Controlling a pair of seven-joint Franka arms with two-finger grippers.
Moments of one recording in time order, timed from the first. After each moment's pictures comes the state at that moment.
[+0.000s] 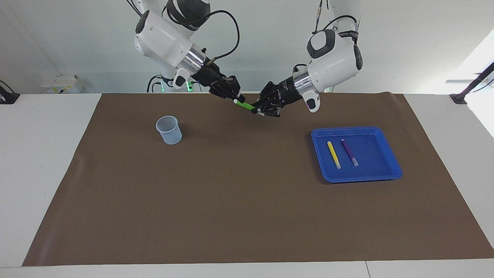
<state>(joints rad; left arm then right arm) -0.03 0.00 -0.49 -1.94 -0.96 2.08 -1.66 0.49 -0.17 -0.06 -2.06 0.83 2.23 0.52</state>
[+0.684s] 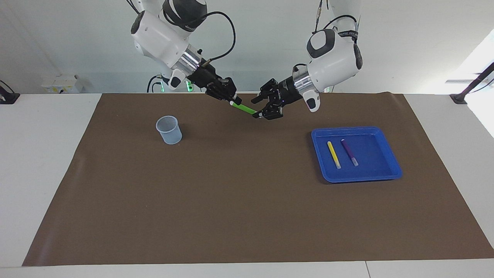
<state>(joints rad) -0.02 0.00 -0.49 -1.94 -0.97 2.08 -1.66 0.45 -0.17 -0.06 -2.06 0.76 2.21 0.48</state>
